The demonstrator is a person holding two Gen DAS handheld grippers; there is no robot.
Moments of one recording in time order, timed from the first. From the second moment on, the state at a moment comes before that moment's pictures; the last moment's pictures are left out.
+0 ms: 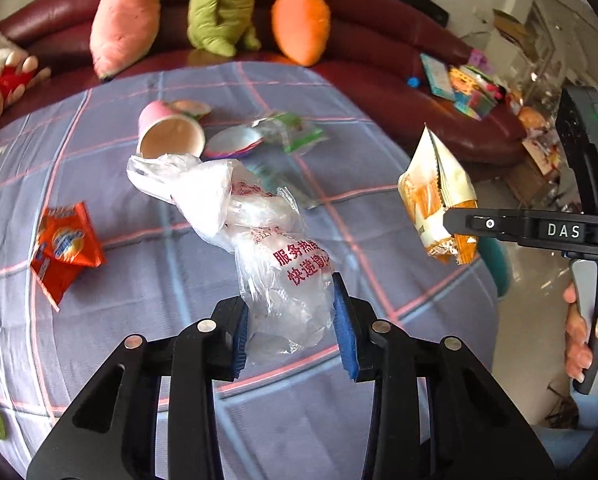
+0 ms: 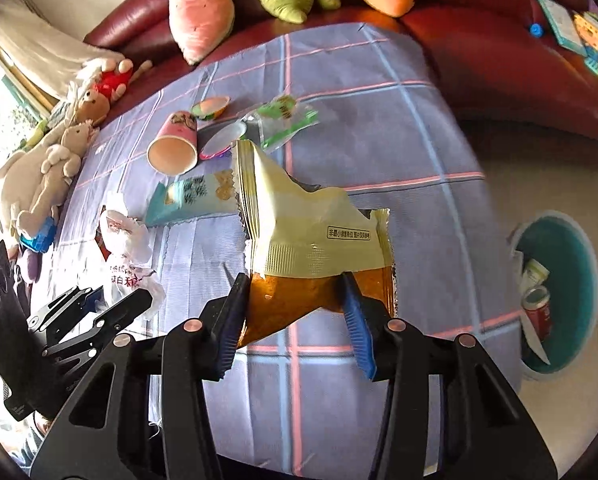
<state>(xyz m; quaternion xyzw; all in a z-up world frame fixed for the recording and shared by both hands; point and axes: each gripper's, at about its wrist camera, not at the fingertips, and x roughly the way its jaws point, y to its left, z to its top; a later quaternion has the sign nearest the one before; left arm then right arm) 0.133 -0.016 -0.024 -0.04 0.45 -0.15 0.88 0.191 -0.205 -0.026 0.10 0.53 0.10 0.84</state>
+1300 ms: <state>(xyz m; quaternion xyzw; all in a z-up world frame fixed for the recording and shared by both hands) 0.197 -0.317 -0.059 0.11 0.49 -0.37 0.78 0.134 -0.502 -0.077 0.29 0.49 -0.07 0.82</state>
